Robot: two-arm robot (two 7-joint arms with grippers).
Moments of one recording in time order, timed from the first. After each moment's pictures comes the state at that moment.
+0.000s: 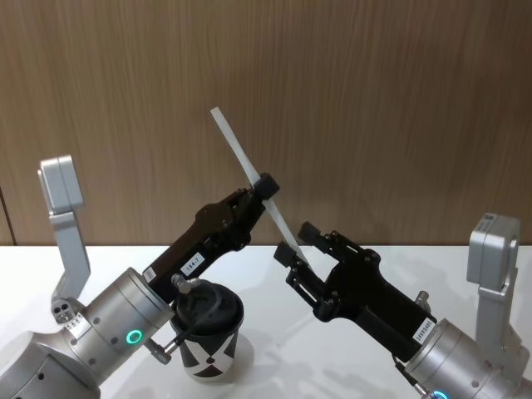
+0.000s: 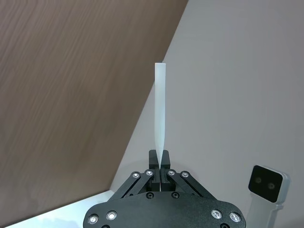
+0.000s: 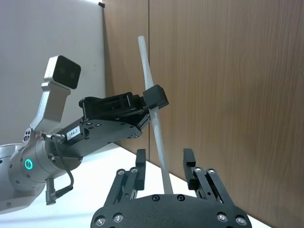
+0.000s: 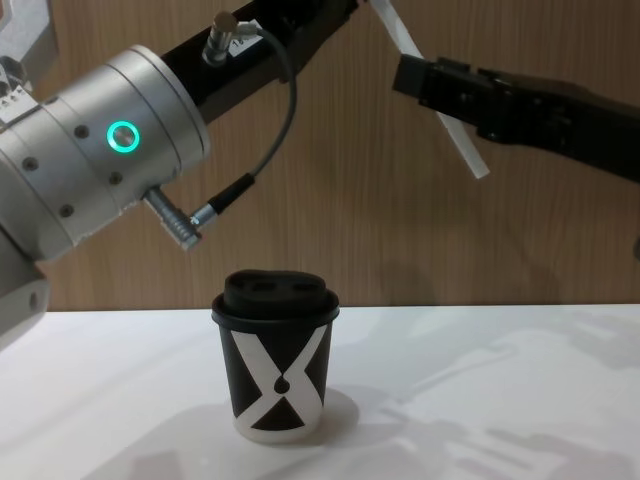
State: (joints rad) left arm -0.36 0.30 0.45 -1.59 -1.10 0.00 -0.60; right arm 0.13 0.30 -0.26 -1.76 0.47 0.00 0.58
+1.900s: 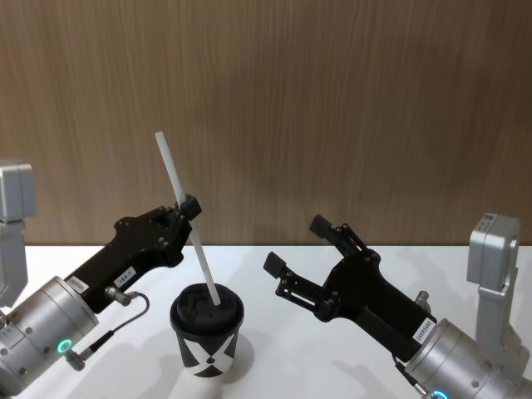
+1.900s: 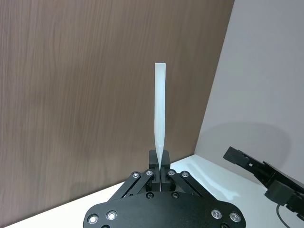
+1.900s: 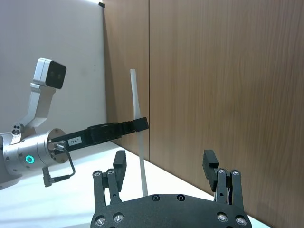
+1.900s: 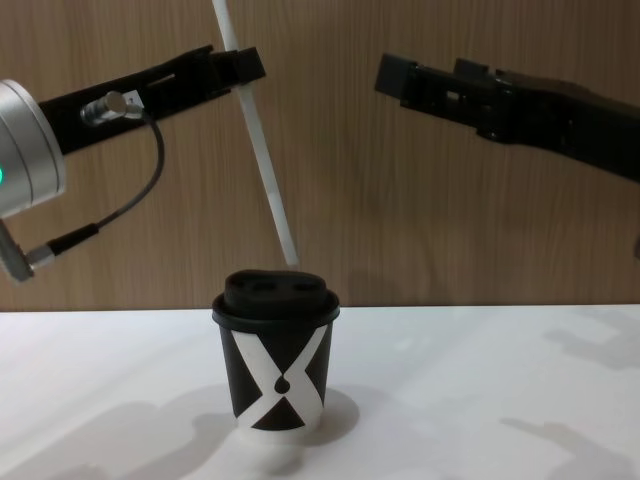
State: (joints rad) left arm -0.29 0.49 0.39 -1.68 -0.88 -0.02 -0.37; right arm 0.13 0.30 -0.26 -1.76 0.47 0.00 0.58
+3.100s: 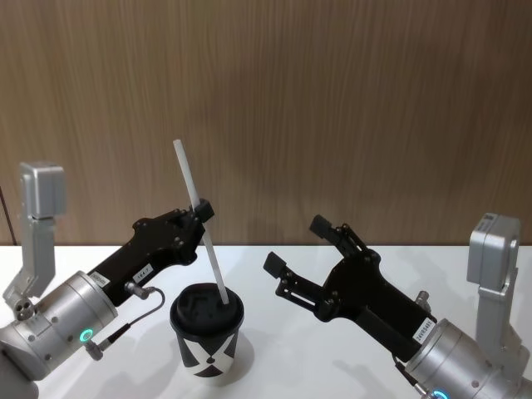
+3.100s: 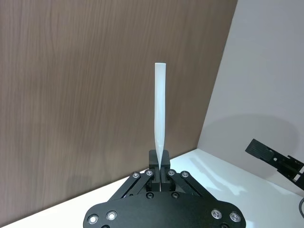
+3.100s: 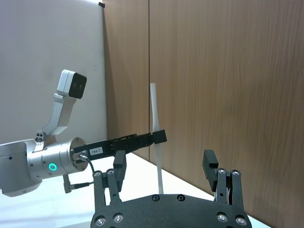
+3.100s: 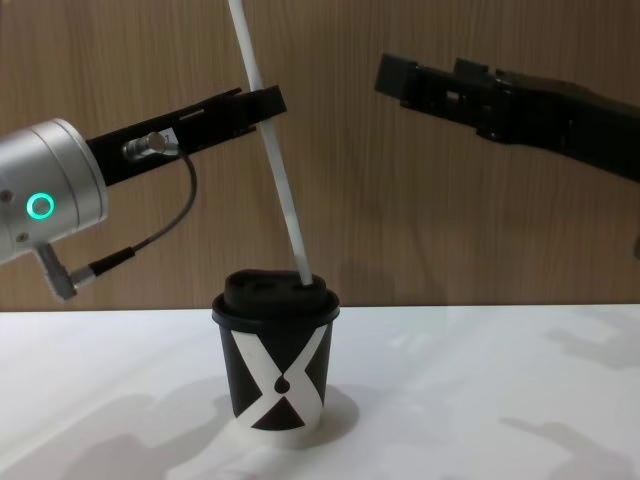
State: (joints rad) left arm -0.37 0.41 0.42 -1.53 -0.84 -0.01 -0.44; right arm 0.13 0.30 -0.26 -1.76 0.47 0.00 0.57
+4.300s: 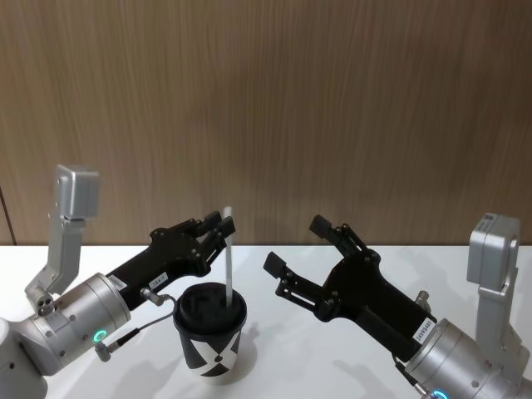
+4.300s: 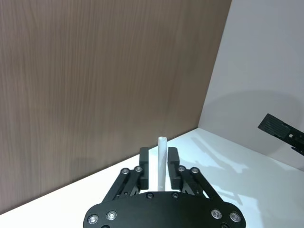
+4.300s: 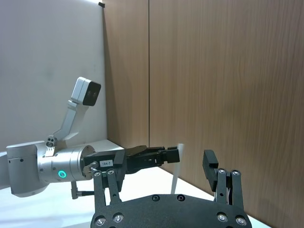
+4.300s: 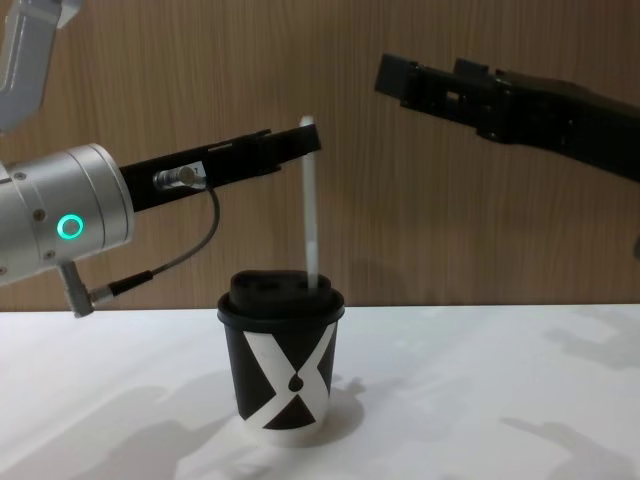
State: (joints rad) left arm -0.42 0.40 0.44 -1.46 -0.77 0.04 -0.47; right arm 0.13 0.30 -0.26 -1.76 0.47 0.00 0.58
